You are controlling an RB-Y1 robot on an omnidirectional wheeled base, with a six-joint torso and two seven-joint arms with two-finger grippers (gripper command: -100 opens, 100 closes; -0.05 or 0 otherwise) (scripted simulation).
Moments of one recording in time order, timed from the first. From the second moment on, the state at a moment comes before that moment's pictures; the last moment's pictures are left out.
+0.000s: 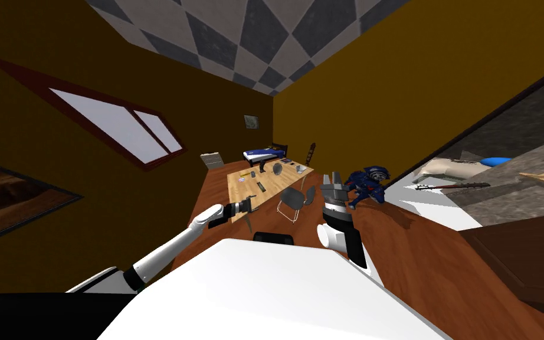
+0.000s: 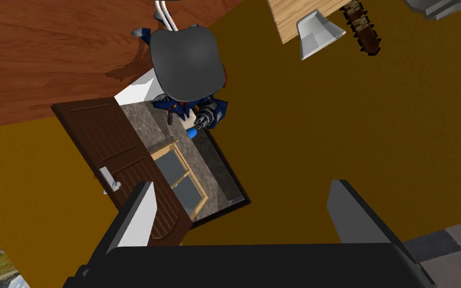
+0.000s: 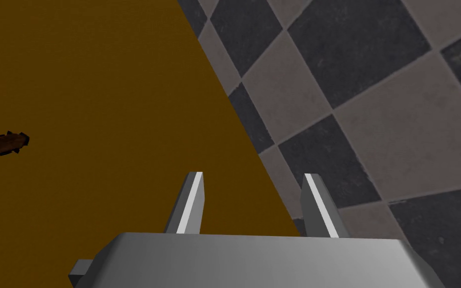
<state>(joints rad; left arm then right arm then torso) 0.12 0.81 -0.35 -1.63 -0.96 -0.68 -0.65 0.46 -0.04 0.00 -2.31 -0.09 -0.40 0.00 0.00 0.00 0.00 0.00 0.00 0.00</state>
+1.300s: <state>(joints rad) 0.02 0.98 -0.43 -1.32 -1.34 -0.77 -0.79 0.46 -0.04 0.00 -2.31 -0.09 -0.40 0.00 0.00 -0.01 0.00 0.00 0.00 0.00</state>
